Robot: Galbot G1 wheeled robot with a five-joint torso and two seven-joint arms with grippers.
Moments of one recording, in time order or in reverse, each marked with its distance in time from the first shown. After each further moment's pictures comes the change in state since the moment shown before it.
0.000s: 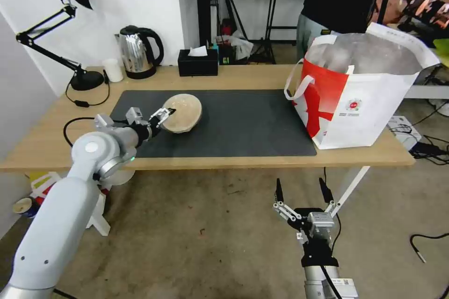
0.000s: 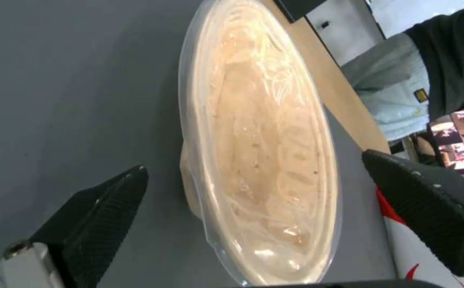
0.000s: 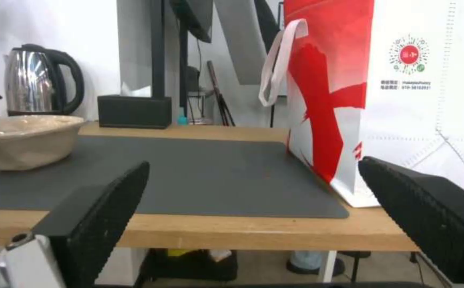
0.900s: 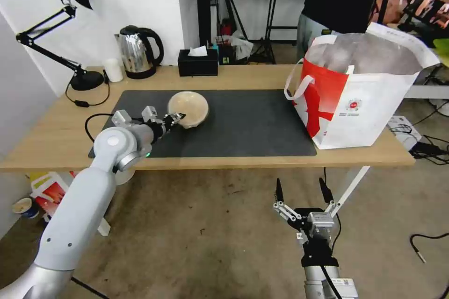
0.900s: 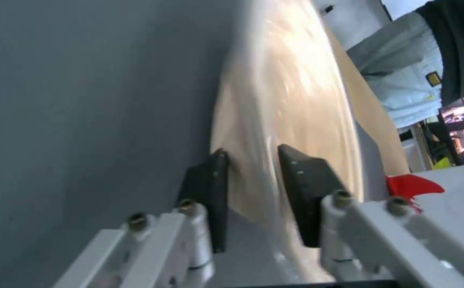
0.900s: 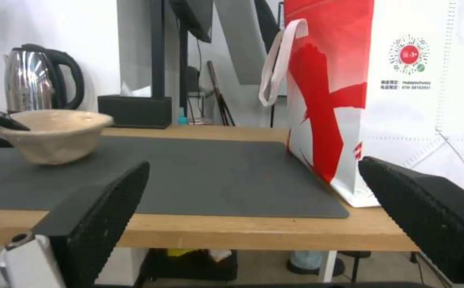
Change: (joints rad) left arm -0.074 -0.042 0.087 0.074 0.050 -0.003 0.003; right arm 0.000 0.000 0.000 0.000 0.000 0.000 0.000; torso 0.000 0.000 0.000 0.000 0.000
